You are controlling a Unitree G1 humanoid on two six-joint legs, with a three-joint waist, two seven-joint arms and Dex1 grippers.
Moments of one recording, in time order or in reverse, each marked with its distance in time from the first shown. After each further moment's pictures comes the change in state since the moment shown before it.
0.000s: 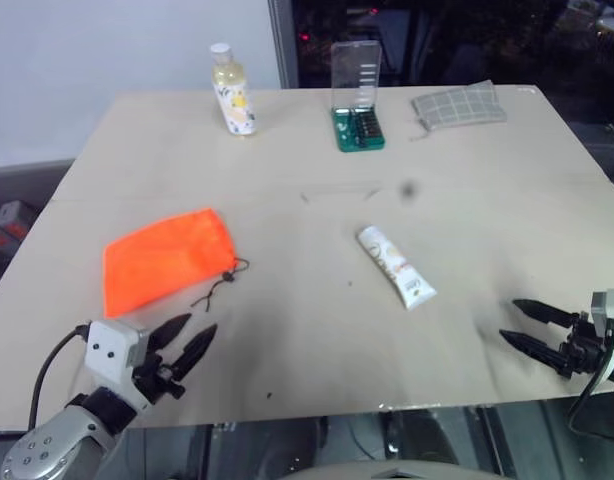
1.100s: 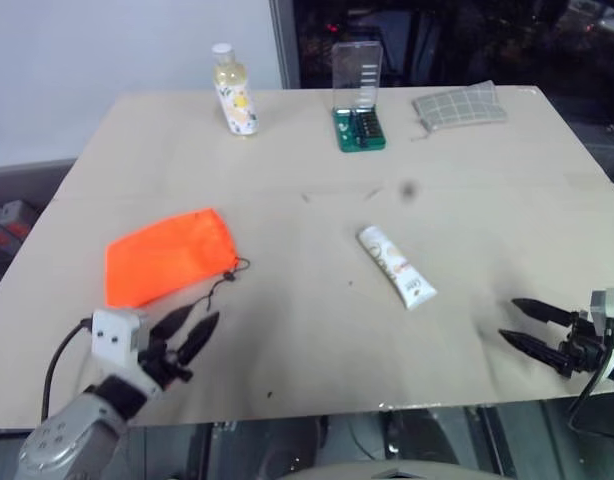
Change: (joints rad) left arm -0.228 -0.021 -0.020 -0.002 -0.099 0.216 0.251; right arm -0.014 0.020 0.013 -0.022 0.000 0.024 0.003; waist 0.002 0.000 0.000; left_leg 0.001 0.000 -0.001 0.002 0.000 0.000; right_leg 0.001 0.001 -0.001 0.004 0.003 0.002
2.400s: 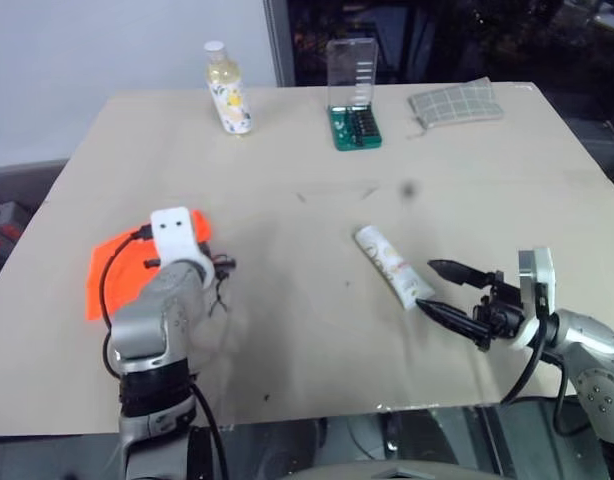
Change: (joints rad) left arm -0.717 -0.155 -0.143 0.354 0.358 0.501 0.583; right arm -0.126 0.143 0.207 -0.482 0.144 0.235 -0.299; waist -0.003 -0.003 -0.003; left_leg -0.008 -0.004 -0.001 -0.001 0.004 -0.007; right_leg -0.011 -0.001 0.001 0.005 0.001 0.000
